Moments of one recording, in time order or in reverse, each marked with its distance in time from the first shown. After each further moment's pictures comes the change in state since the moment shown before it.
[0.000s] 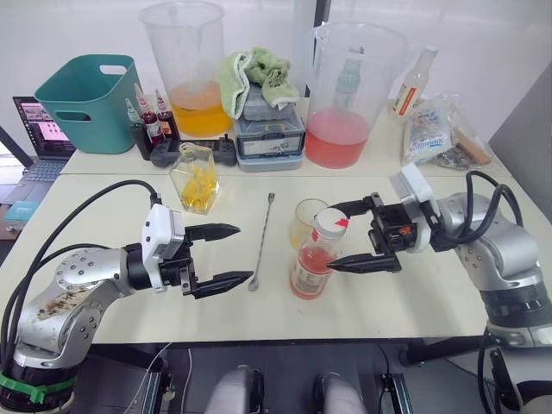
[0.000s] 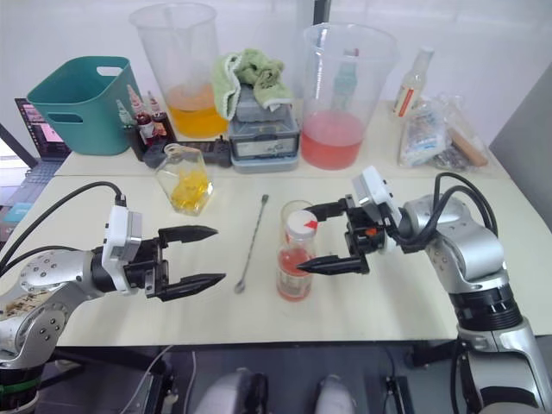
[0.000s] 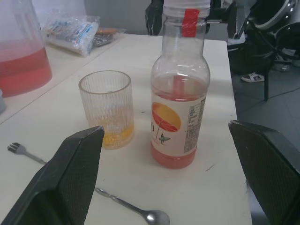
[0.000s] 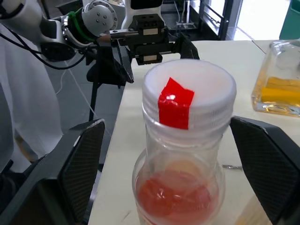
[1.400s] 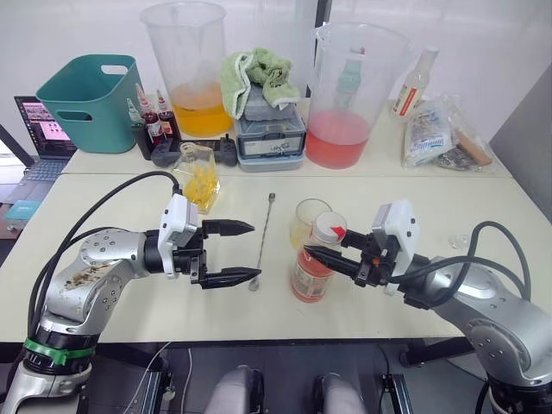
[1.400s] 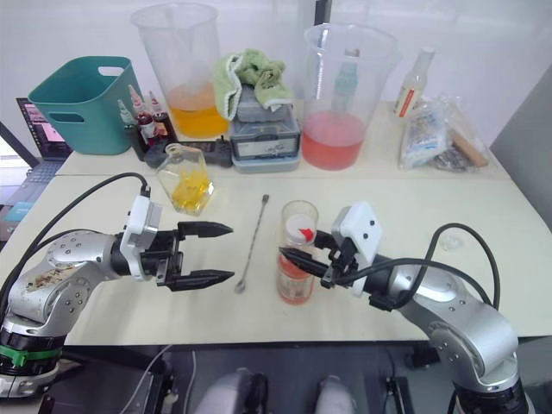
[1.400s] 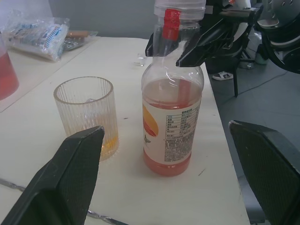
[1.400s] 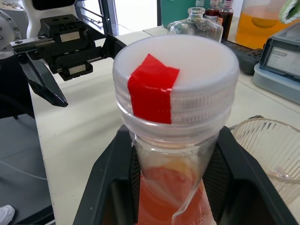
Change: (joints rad) left arm -0.186 -0.019 -0.145 0.195 0.040 -0.047 -0.147; right arm 0.407 0.096 -0.153 -0.647 0.101 0.314 -0.864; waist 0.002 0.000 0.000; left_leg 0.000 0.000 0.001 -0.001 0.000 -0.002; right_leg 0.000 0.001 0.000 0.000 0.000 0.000
